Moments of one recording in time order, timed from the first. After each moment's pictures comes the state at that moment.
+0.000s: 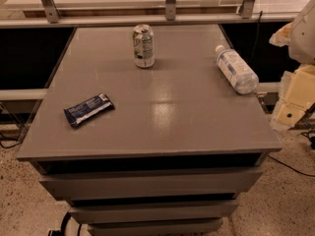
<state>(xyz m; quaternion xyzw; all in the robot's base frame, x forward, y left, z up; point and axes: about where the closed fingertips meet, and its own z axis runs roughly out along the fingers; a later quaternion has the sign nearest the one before) 0.438 -0.217 0.976 -0.60 0.78 -0.03 0.16</state>
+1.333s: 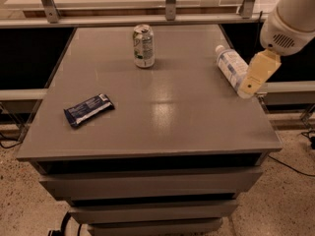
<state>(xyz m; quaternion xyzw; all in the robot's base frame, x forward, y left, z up) 0.545 -0.241 0.940 -0.49 0.85 -0.08 0.18</state>
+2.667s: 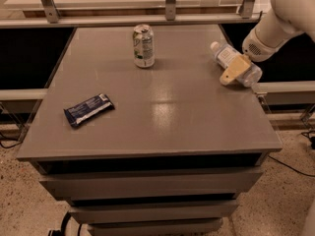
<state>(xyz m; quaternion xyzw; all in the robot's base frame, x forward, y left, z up) 0.681 -0.268 0.846 -0.37 0.90 -0.02 0.23</state>
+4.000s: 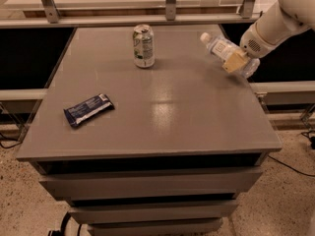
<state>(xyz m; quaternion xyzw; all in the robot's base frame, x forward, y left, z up) 0.682 -0.241 0.861 -0.40 0.88 0.04 0.26</state>
